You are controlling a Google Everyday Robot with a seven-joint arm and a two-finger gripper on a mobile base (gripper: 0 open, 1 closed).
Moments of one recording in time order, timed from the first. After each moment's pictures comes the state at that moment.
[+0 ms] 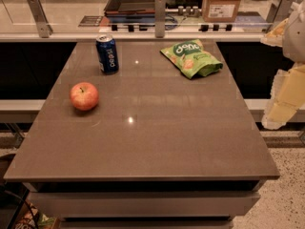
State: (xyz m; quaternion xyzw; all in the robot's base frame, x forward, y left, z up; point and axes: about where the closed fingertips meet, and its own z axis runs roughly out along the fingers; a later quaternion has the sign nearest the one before) arm 0.438 -0.211 0.996 -0.60 0.77 -0.06 0.19
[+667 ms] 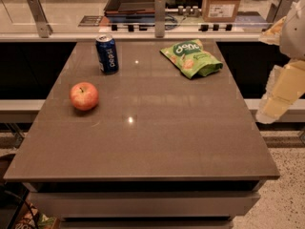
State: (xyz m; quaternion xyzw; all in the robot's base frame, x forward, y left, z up) arm 0.448 -0.209 0.995 -0.59 0.78 -0.04 0.20
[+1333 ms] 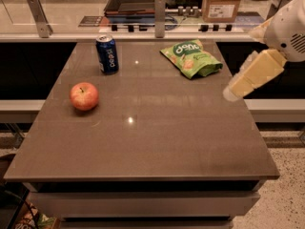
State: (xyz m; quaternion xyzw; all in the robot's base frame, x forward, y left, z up) arm 0.494 -0.182 0.993 -0.50 0.80 0.05 0.31
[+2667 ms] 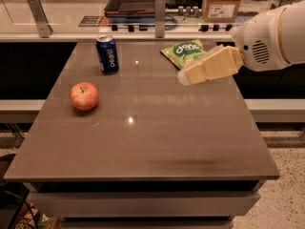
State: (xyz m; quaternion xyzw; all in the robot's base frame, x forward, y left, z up) arm 0.507 -0.115 1.009 -0.36 0.80 0.14 0.46
